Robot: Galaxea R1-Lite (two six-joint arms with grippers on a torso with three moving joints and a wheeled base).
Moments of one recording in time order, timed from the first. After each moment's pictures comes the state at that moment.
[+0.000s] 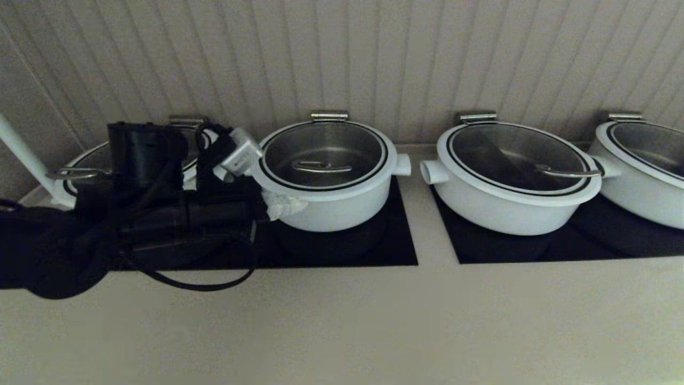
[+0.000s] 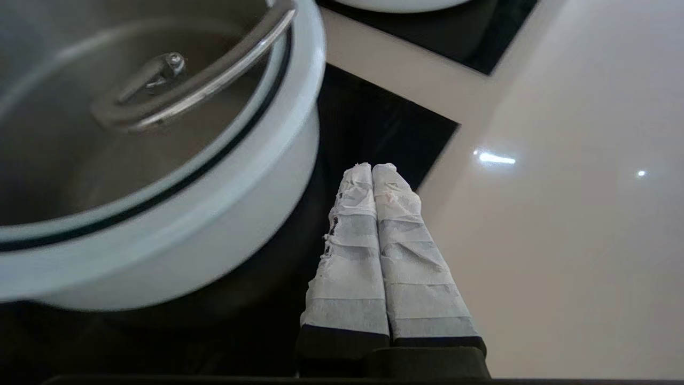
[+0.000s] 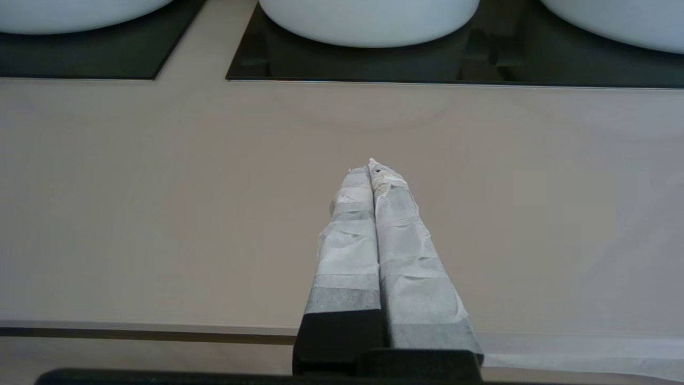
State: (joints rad) left arm -0.35 1.67 -0.90 -0.47 -0.56 0.29; right arm 0.00 0.00 0.00 0.01 0.01 -0.02
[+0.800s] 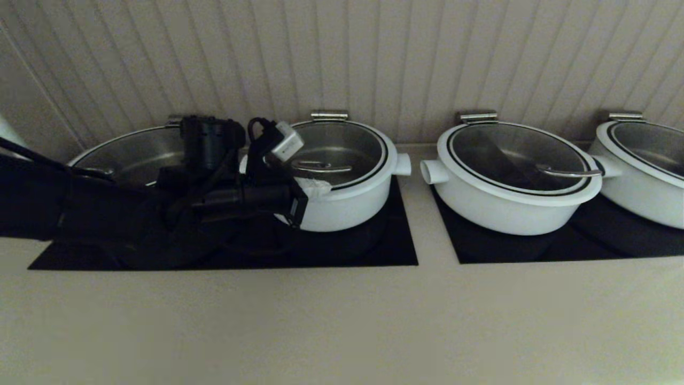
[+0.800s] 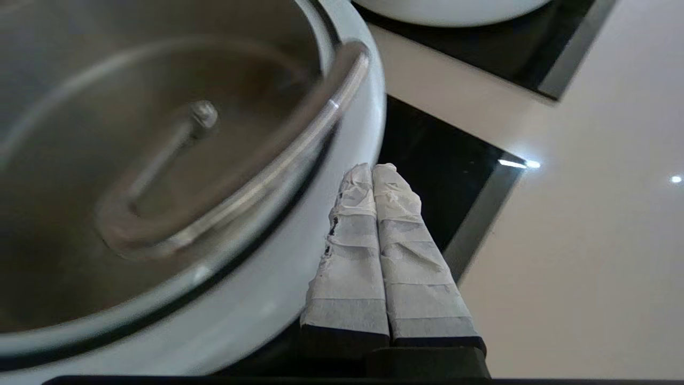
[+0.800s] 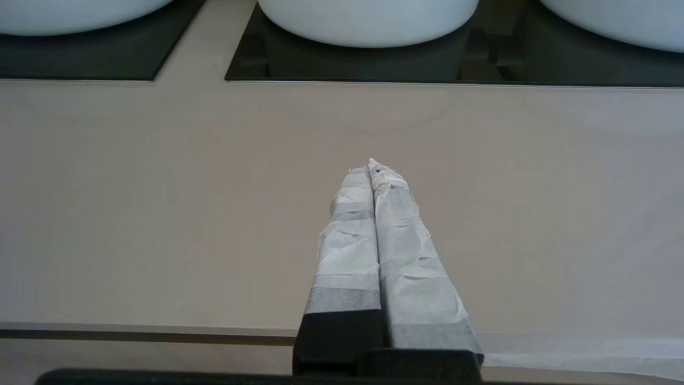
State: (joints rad) left arm -0.39 1.88 -1.13 -0.47 -0.49 0.29; right arm 0.00 0.00 0.00 0.01 0.01 -0.02
